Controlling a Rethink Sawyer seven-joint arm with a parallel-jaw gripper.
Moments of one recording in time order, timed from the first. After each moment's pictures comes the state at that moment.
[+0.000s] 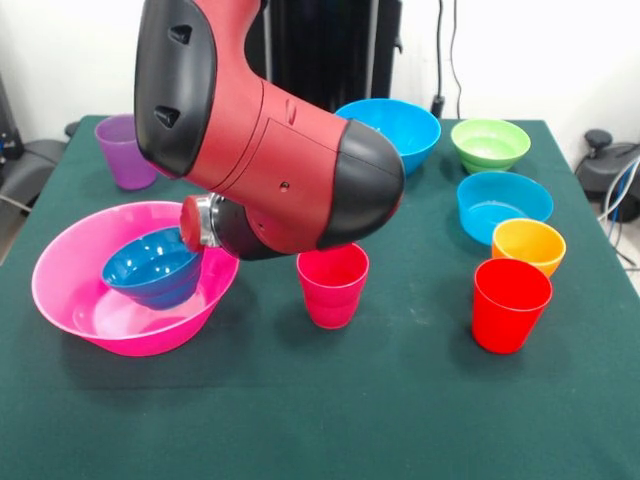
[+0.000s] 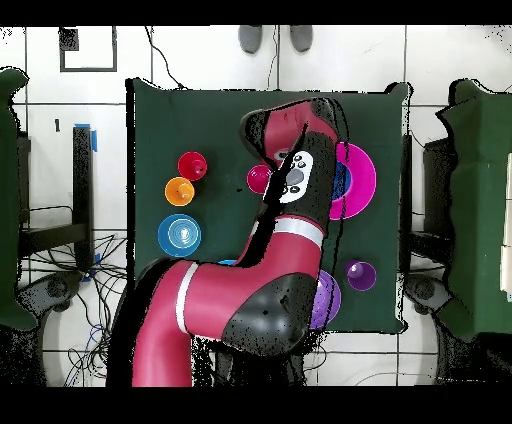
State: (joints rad) arm -0.09 0.03 -0.34 0.64 -0.34 1.44 1.36
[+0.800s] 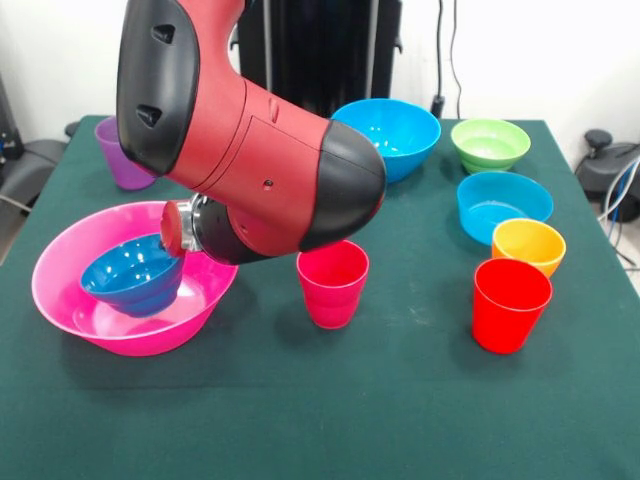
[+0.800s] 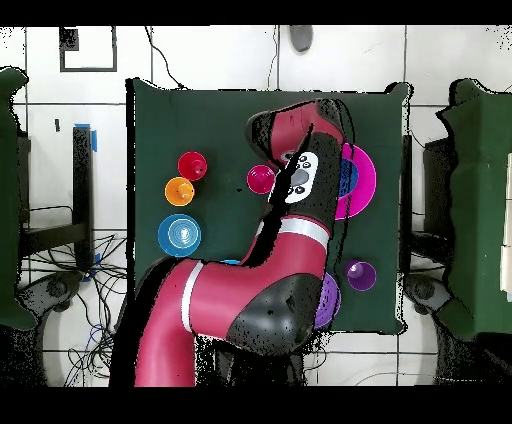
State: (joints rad) arm -0.11 0.03 -0.34 0.64 -0.38 1.39 1.36
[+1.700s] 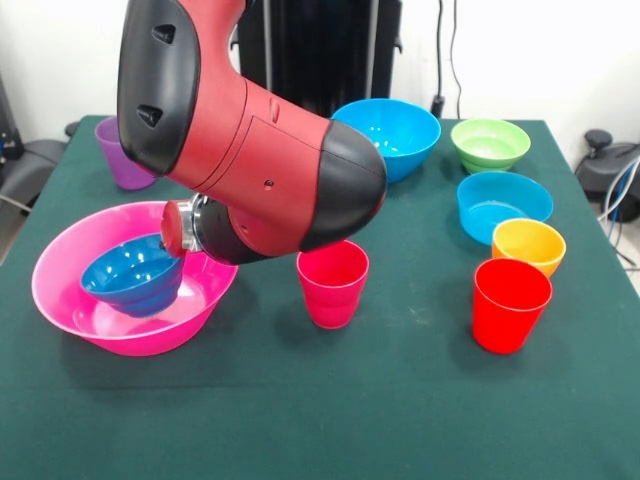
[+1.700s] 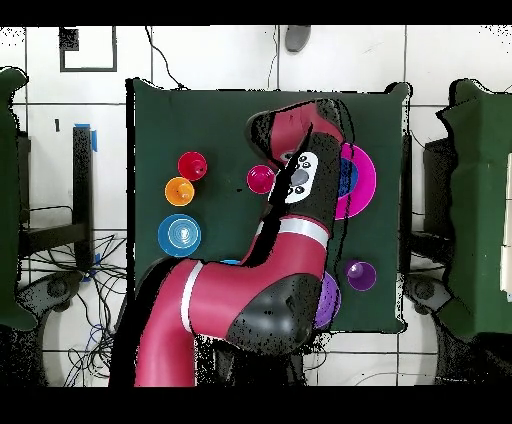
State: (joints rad) arm -0.11 0.03 -0.34 0.64 -0.38 1.39 1.36
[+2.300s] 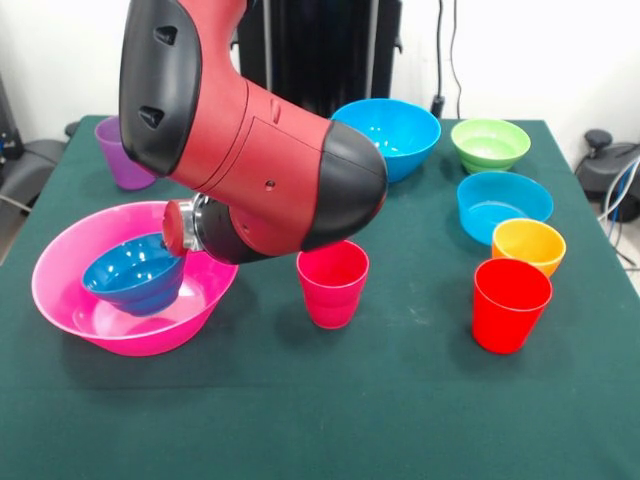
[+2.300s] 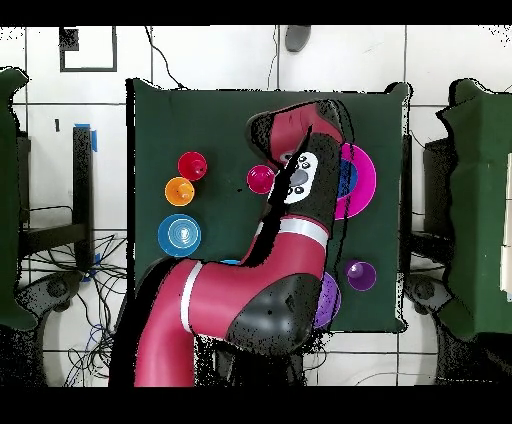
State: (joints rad) arm -0.11 0.03 -0.34 0.64 -0.38 1.39 1.36
